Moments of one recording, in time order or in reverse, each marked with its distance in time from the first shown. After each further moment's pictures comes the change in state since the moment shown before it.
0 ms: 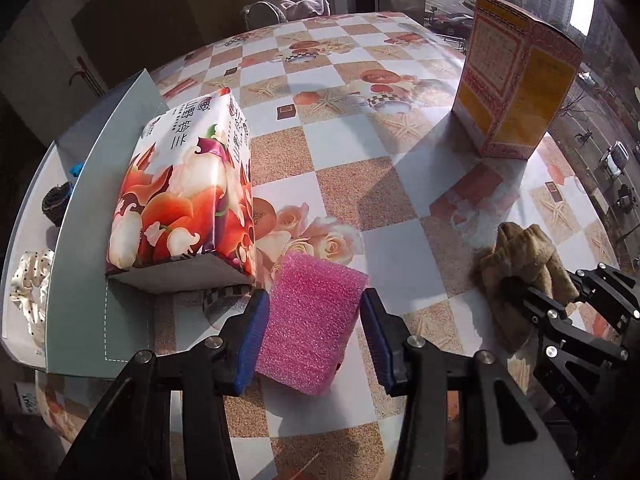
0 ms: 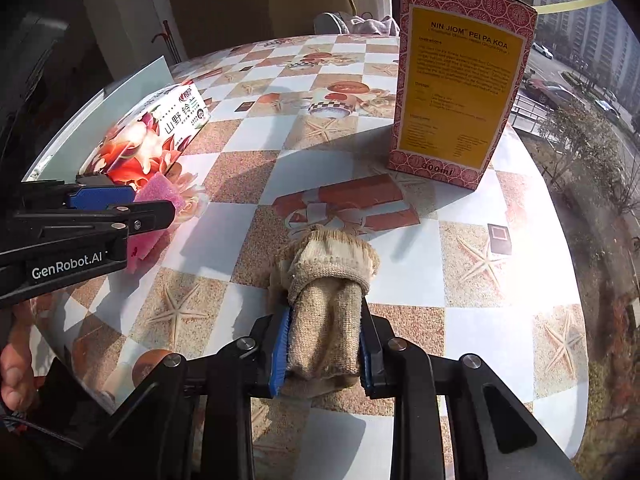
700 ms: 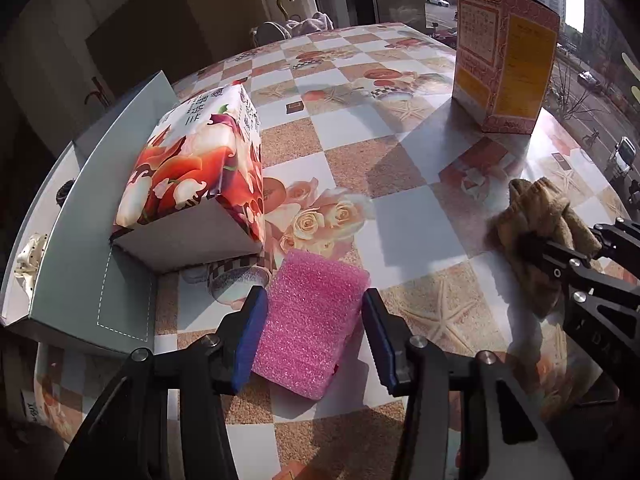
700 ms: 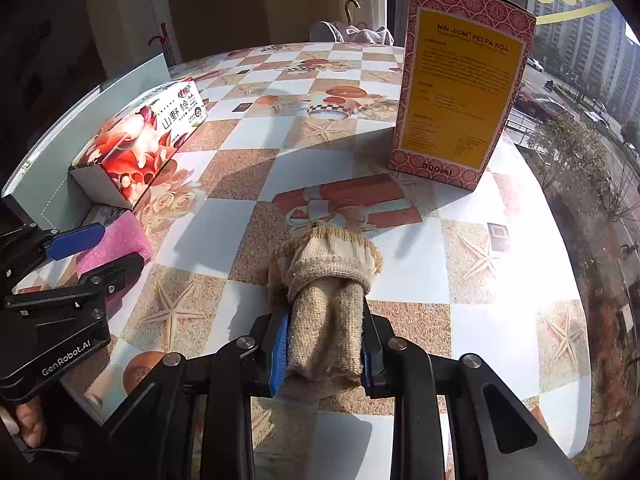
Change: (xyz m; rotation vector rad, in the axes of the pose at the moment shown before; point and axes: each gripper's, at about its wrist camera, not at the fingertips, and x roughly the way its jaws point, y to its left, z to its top) left arm 0.003 -0.009 -0.031 0.030 -0.129 0.062; right arm 0.000 0.007 -0.009 -0.007 -0.052 -0.047
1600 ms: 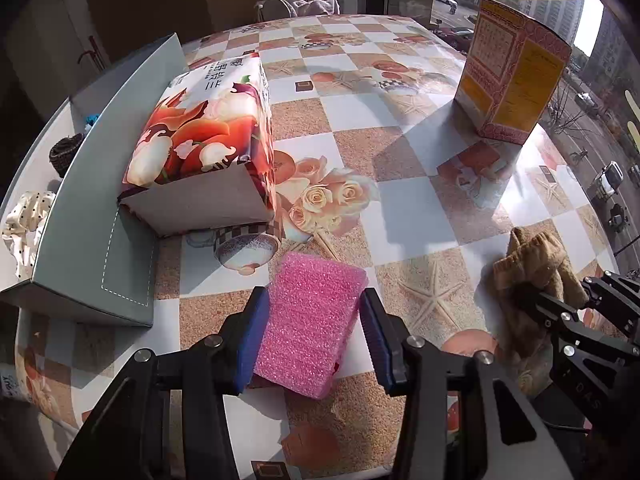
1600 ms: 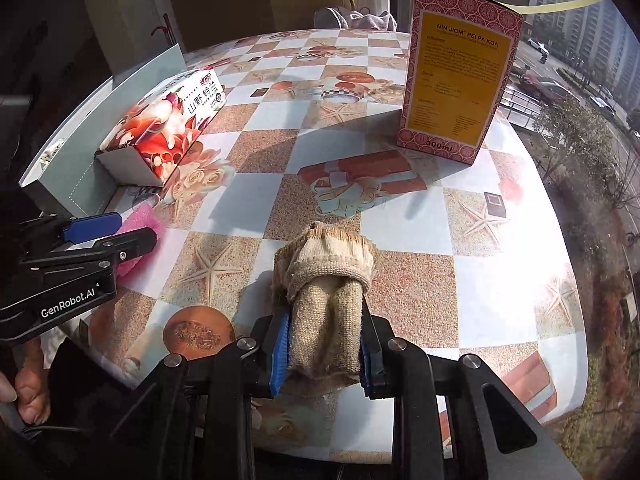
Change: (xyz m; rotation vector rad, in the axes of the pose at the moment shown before) left arm -0.008 0.022 -0.005 -0.086 0.089 -0.104; right arm -0.015 0.013 -0.014 0.019 0.111 0.040
